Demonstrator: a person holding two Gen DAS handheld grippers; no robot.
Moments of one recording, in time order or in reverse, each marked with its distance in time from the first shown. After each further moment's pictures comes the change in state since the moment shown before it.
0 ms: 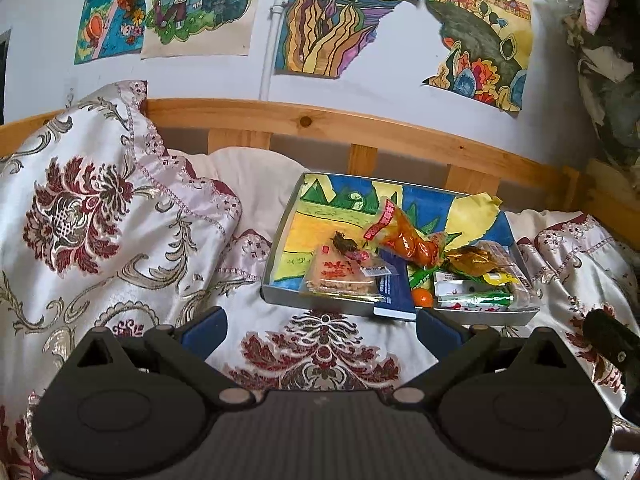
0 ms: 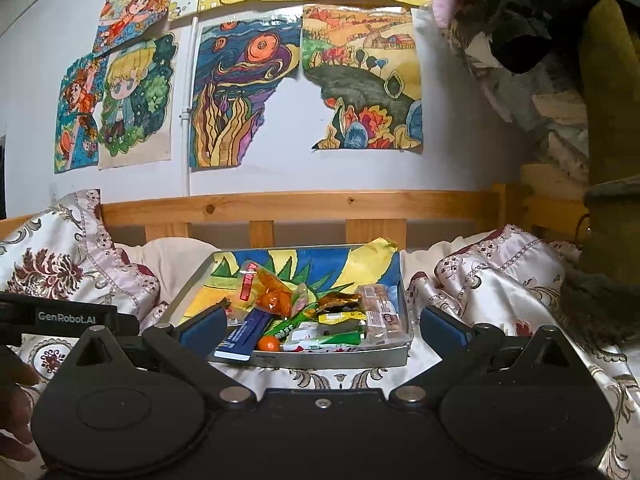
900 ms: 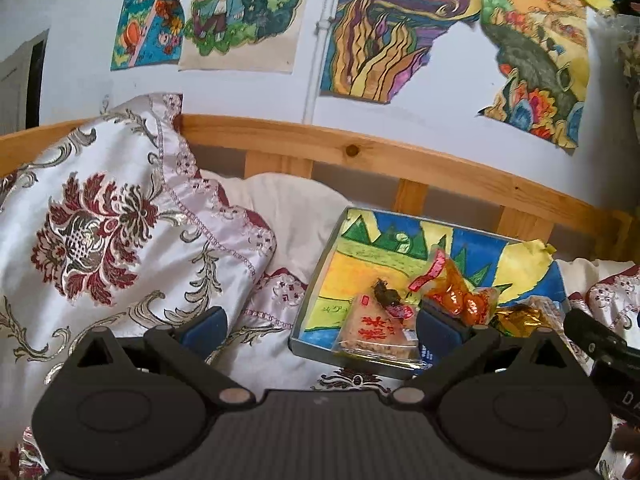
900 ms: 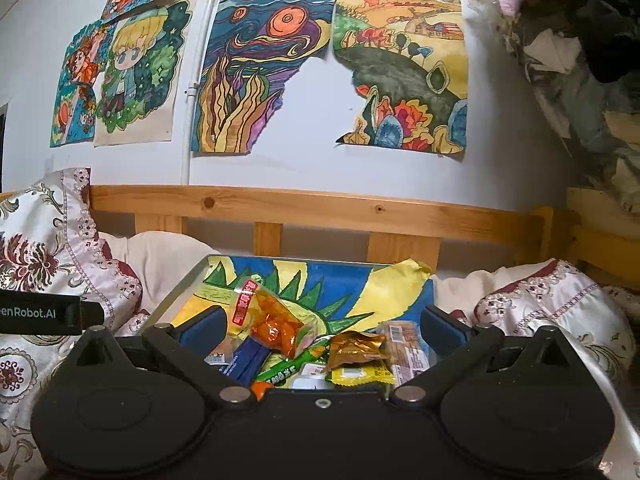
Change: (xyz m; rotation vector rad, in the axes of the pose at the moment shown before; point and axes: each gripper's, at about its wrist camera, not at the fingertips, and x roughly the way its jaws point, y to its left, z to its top) left arm 0.038 0.003 0.030 -0.070 -0.076 0.126; right arm 0.102 0.018 0.029 -0.096 0.022 0.022
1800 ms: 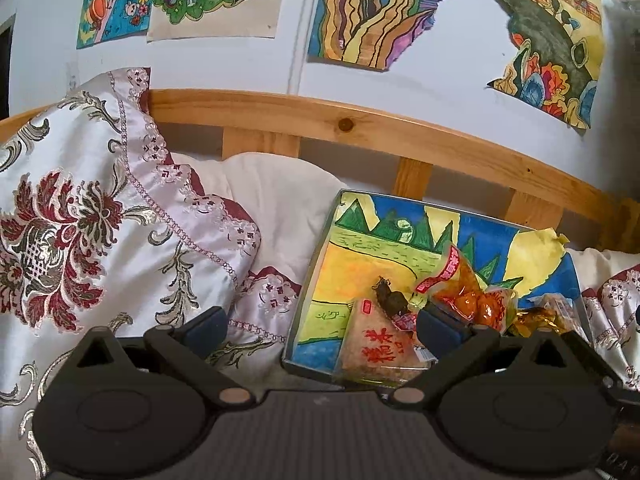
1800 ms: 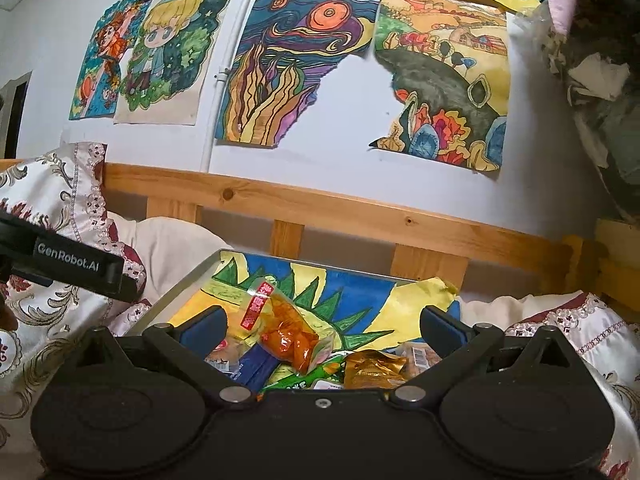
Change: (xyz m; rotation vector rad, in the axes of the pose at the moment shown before) left arm 0.061 0.005 0.028 0.021 0.118 -0.035; right arm 0.034 0.019 0.000 -0.107 -0.019 0.040
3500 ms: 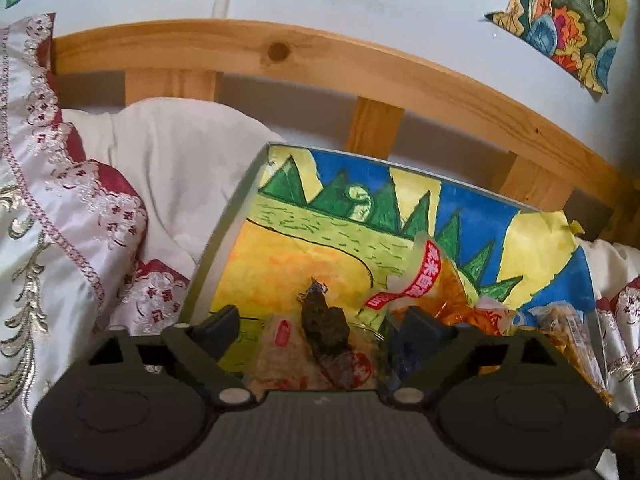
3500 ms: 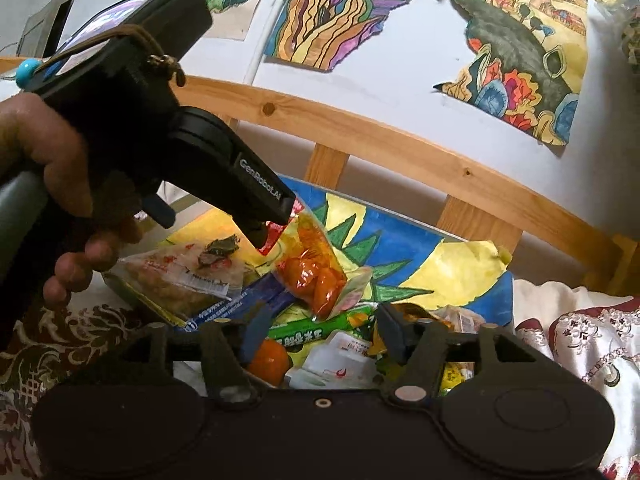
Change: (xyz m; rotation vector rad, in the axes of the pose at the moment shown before) left arm 0.116 -0.051 0.017 -0.019 0.149 -0.091; right arm 0.060 0.014 -0.041 -0.189 0.121 0.084
